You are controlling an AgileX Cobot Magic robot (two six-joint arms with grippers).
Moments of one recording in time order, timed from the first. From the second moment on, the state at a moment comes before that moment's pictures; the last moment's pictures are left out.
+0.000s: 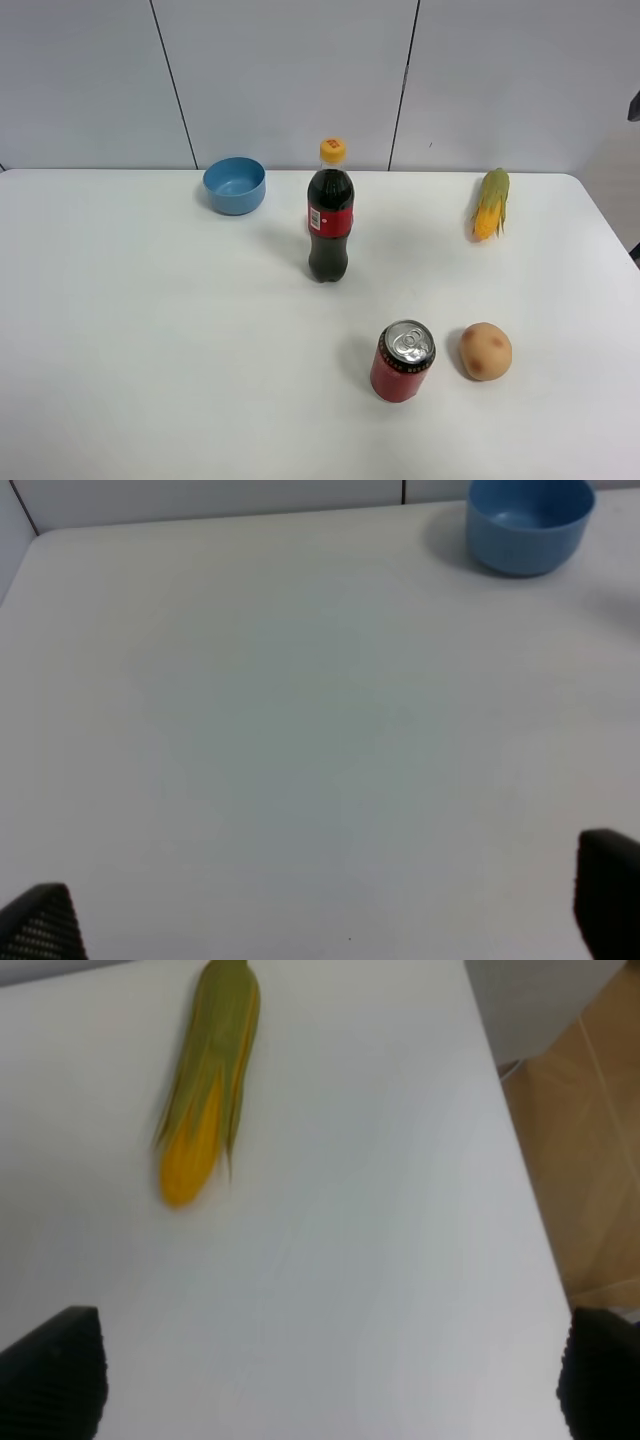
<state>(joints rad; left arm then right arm) 0.05 -0.01 -0.51 0.02 1.06 0.03 -0.06 1.31 -1.37 -0.16 1.06 0.19</state>
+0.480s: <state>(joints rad) 0.05 -0.01 -0.51 0.02 1.06 0.03 -0.06 1.74 -1.58 -0.22 1.00 0.36</state>
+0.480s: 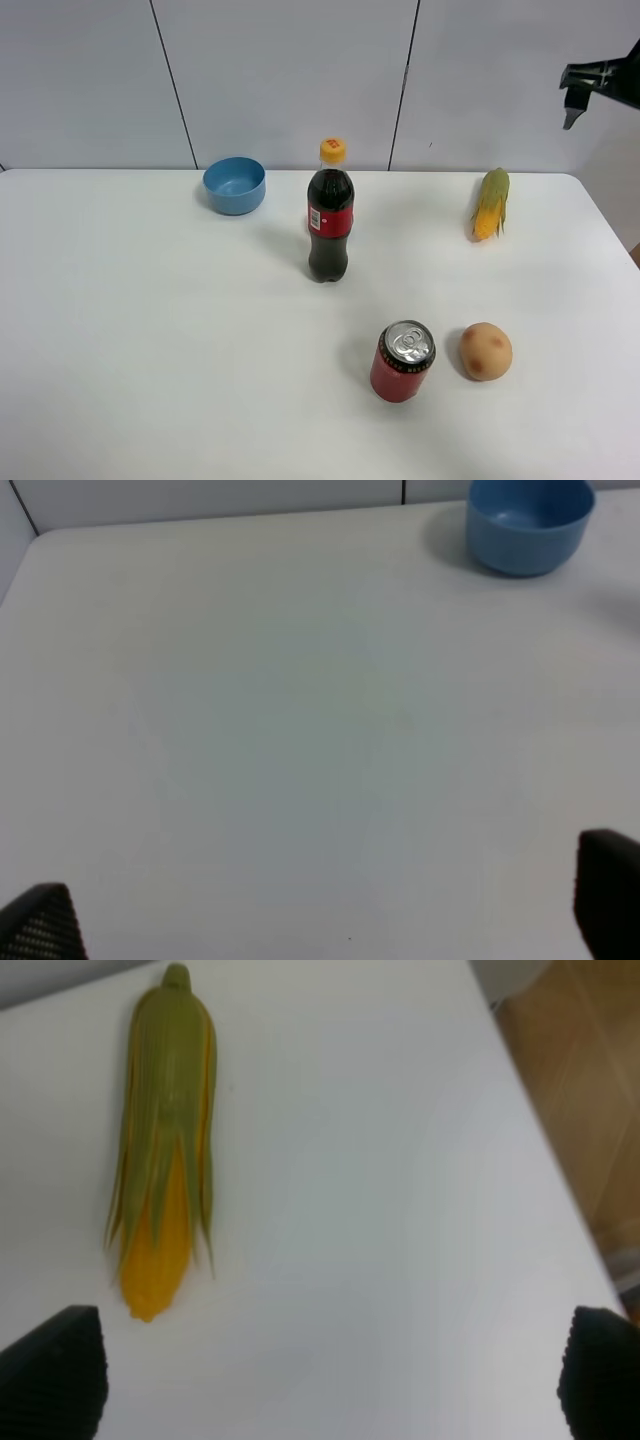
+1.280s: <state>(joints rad) 0.05 -0.01 -0.51 0.02 1.06 0.03 -0.06 2.15 -1.58 -0.14 0.62 0.48</state>
